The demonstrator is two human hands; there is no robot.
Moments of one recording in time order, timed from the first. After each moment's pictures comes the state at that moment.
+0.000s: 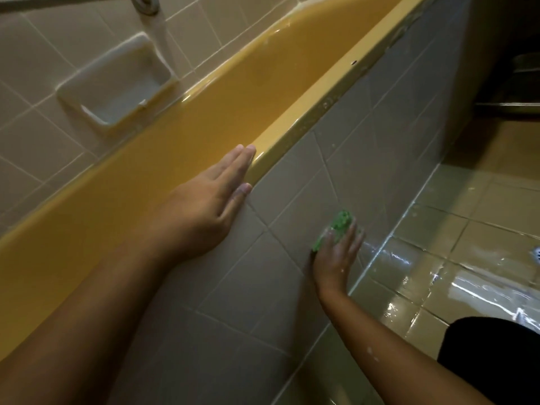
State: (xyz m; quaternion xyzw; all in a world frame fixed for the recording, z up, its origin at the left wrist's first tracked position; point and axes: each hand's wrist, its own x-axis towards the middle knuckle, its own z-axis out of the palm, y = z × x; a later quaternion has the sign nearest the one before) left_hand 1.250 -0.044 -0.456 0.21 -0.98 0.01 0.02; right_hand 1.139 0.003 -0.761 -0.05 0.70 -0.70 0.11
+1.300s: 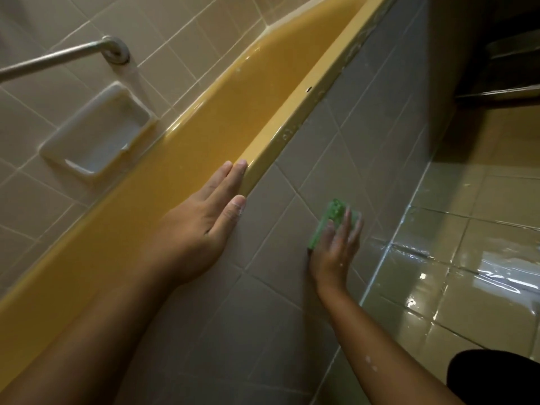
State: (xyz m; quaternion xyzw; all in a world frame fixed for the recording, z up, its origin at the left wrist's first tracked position) left_hand 1.196 -0.038 -0.452 0.20 -0.98 0.00 0.02; right_hand 1.083 -0.016 -0.737 -0.03 0.69 -0.73 0.01
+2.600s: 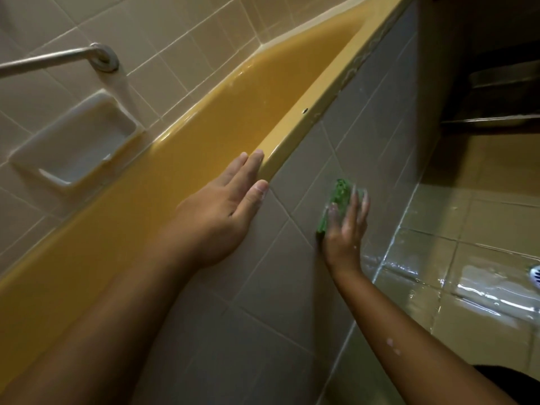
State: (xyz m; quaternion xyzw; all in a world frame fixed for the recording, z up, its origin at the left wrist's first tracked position) left_hand 1.131 -0.045 -0.454 0.21 -0.98 -0.02 0.01; right_hand 0.998 -0.008 -0.712 -0.09 0.66 -0.74 0.00
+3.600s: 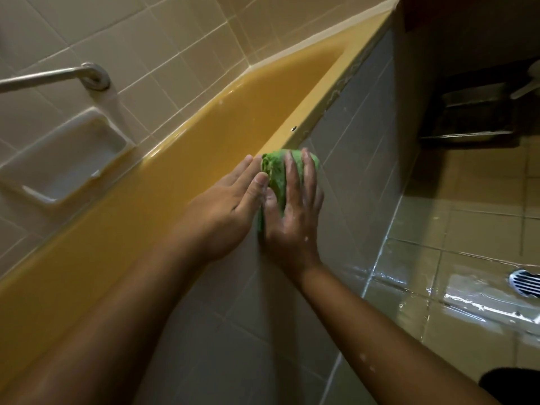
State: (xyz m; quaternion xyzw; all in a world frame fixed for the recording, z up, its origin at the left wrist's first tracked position) left_hand 1.105 -0.049 -0.454 0.19 -0.98 -0.06 0.03; right_hand 1.028 -0.007 -0.592 -0.26 0.64 -0.70 -0.19
